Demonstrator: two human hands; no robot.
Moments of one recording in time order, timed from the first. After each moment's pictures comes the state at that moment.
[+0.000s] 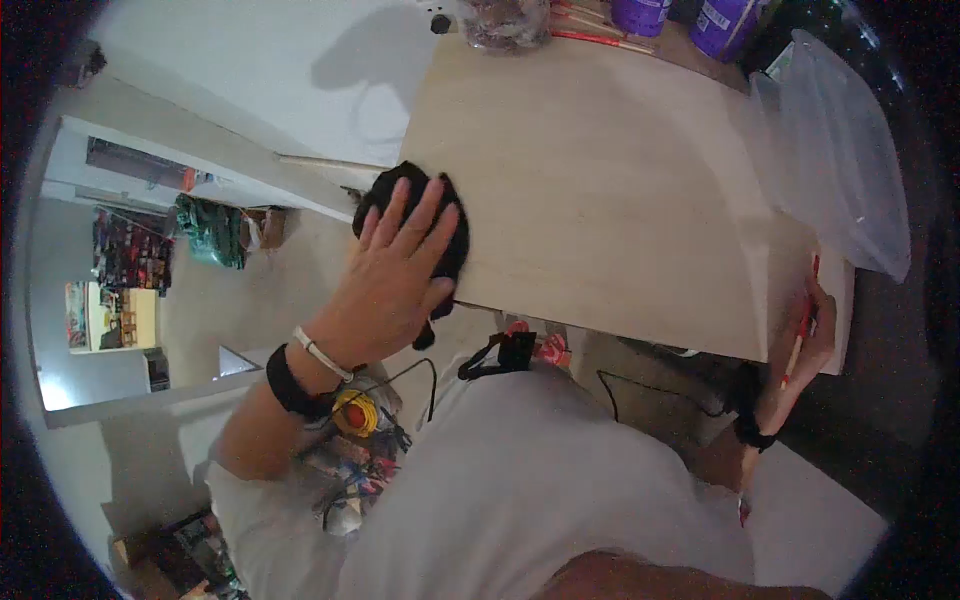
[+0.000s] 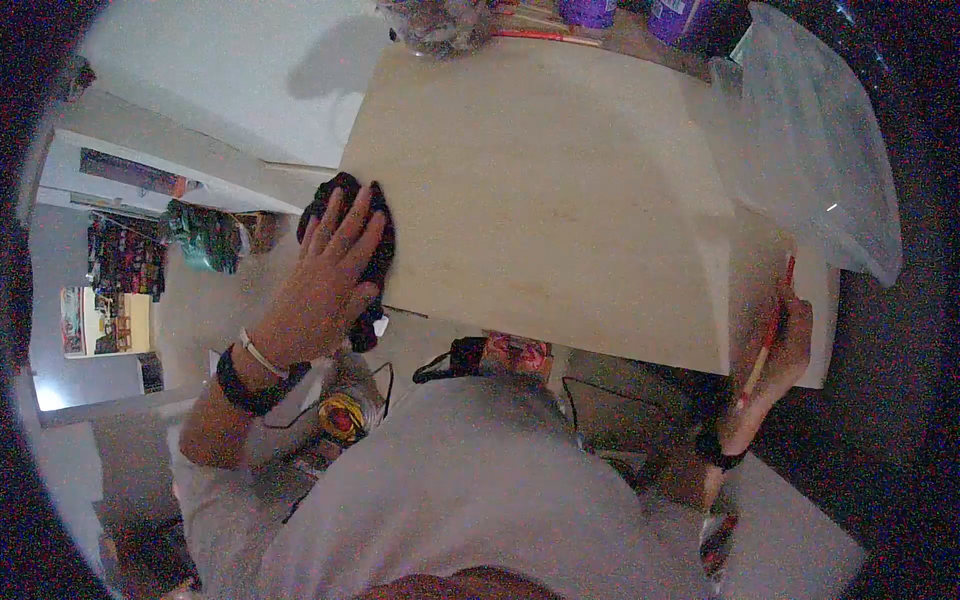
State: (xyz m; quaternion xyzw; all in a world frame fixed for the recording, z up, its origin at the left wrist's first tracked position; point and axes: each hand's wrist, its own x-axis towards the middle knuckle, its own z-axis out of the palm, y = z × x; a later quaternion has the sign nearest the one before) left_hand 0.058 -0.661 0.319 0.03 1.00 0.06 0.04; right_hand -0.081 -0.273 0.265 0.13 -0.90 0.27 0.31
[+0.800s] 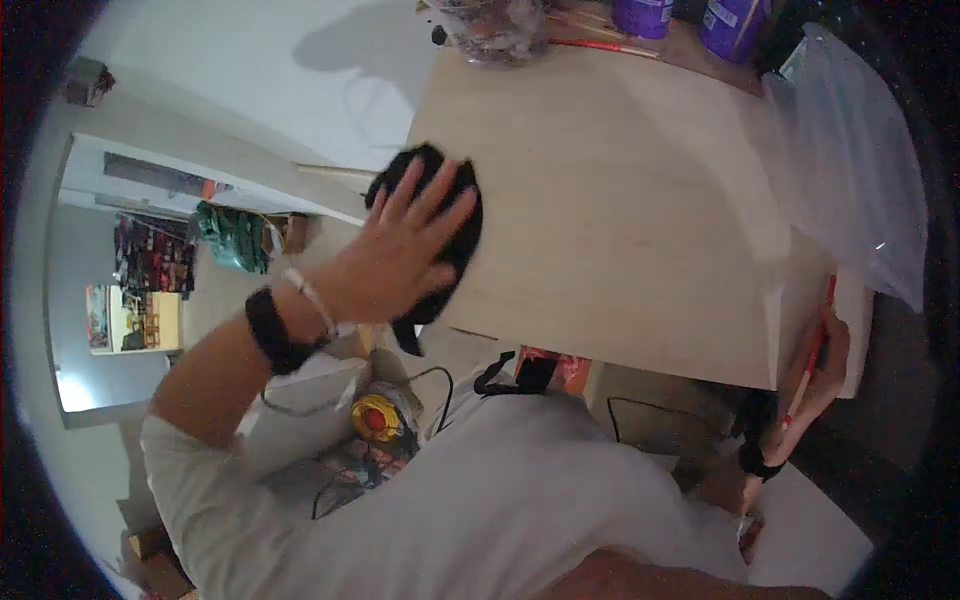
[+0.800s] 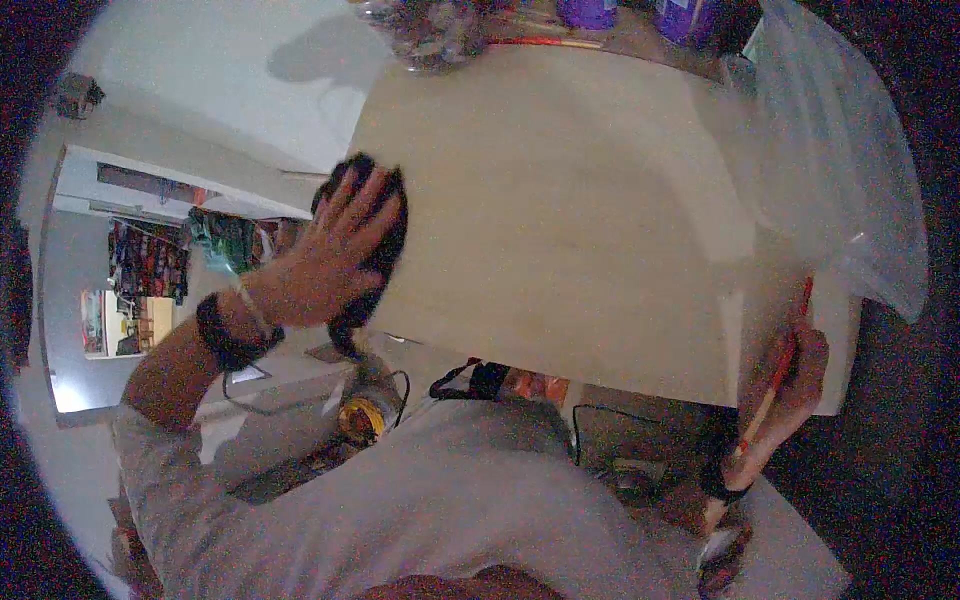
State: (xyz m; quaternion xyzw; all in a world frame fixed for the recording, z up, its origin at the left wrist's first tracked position) left_hand 0.009 -0.677 0.332 0.11 0.98 -0.01 0.16; right_hand -0.081 -0.252 0.264 0.11 -0.92 0.26 0.26
